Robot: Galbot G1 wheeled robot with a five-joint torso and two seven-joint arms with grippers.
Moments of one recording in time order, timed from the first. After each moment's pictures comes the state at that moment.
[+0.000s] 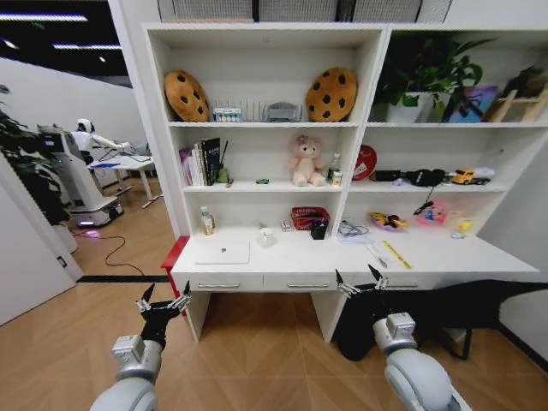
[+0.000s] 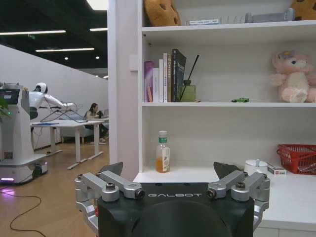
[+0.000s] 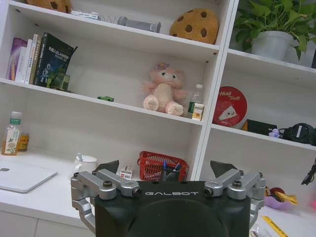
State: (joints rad) left arm 1.65 -1.26 -0.60 -2.33 -0.31 0.21 -0.26; right arm -1.53 1.06 0.56 2.20 0.26 -0.16 0.22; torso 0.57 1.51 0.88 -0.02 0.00
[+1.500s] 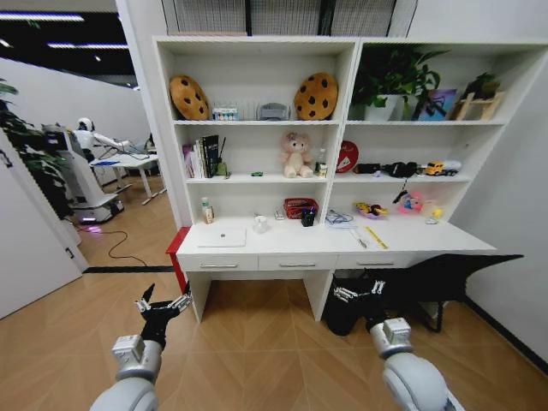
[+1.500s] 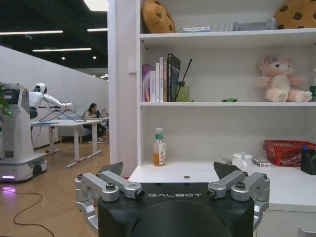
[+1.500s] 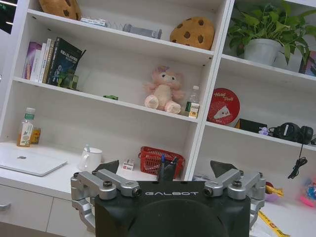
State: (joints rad) left arm 1.65 -1.26 -0.60 -2.33 -0.31 0.21 -0.26; right arm -1.54 1.07 0.56 2.17 0.23 -0.11 0.20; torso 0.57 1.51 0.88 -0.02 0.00
